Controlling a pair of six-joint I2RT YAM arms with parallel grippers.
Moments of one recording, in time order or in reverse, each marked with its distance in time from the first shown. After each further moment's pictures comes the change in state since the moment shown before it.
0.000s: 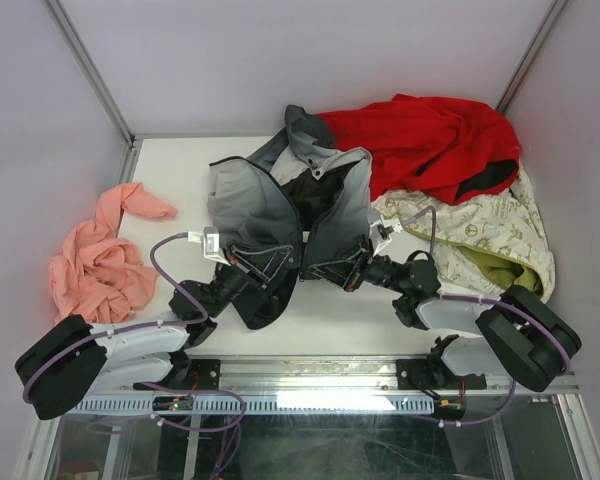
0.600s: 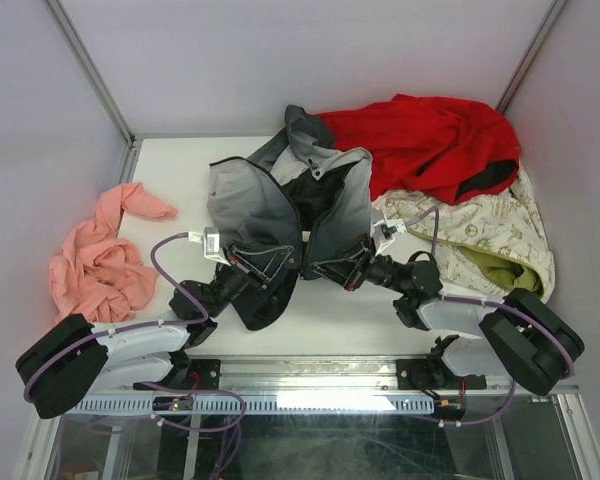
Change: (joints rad) left arm 0.000 0.008 0.000 0.015 0.009 -0.001; right arm 0.003 -0.023 0.000 0.000 0.023 -0.001
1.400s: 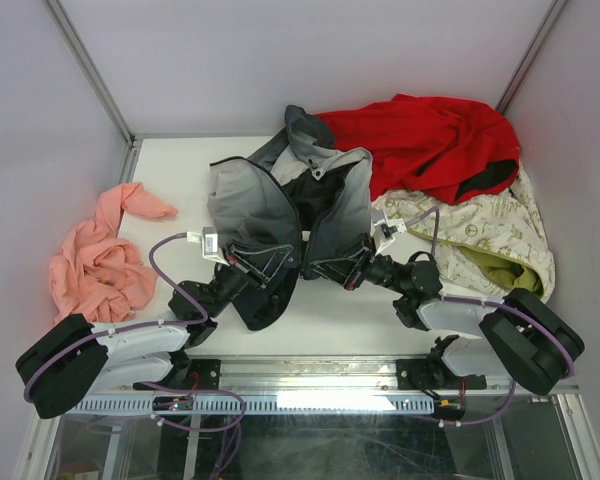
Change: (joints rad) left arm 0.000 0.000 0.000 0.019 -0.002 -0.005; right arm 0.004 0.000 0.000 0.000 0.022 0.000
